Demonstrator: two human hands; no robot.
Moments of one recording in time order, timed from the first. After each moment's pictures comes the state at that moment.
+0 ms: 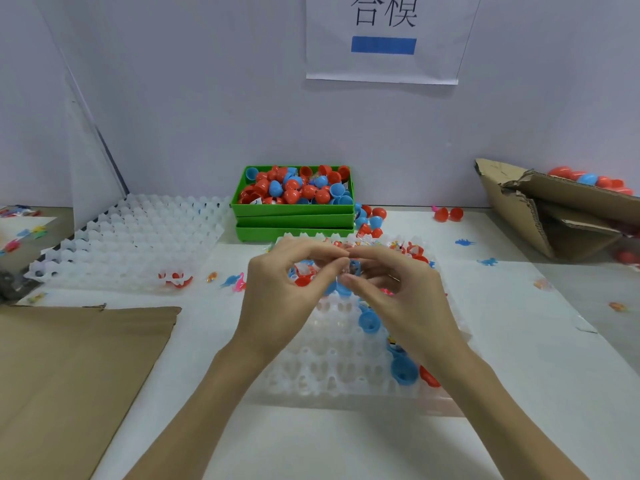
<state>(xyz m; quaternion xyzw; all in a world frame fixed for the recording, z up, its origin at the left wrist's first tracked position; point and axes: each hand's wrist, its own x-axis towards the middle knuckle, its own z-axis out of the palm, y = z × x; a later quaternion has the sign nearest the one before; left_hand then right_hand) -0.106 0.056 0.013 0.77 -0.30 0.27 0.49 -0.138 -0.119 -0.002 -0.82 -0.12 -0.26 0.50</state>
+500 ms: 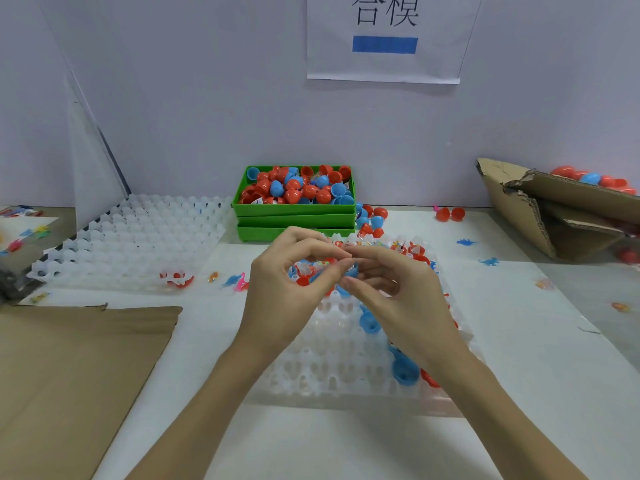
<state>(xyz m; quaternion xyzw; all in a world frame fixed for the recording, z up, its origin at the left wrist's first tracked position) -0.102 0.054 0.009 0.76 -0.28 0.23 0.53 -0.139 -0.115 -0.001 -0.80 -0.14 -0.25 0.53</state>
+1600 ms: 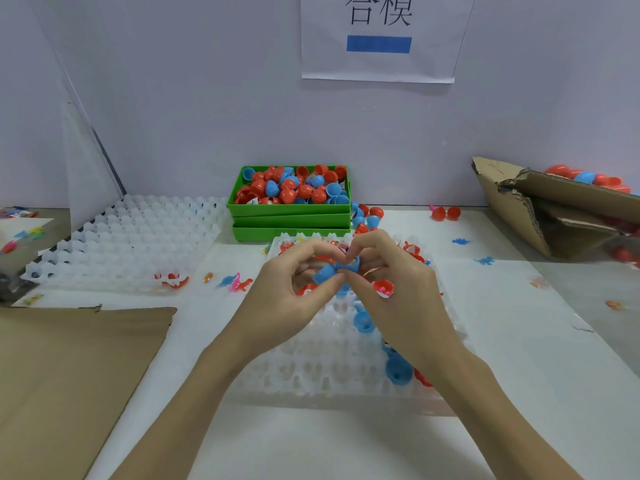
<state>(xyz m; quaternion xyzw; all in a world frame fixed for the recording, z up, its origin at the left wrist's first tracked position) -0.102 0.057 0.012 0.76 -0.31 0.03 0.57 -0.137 -0.116 0.002 -0.84 -0.14 -0.32 0.42</state>
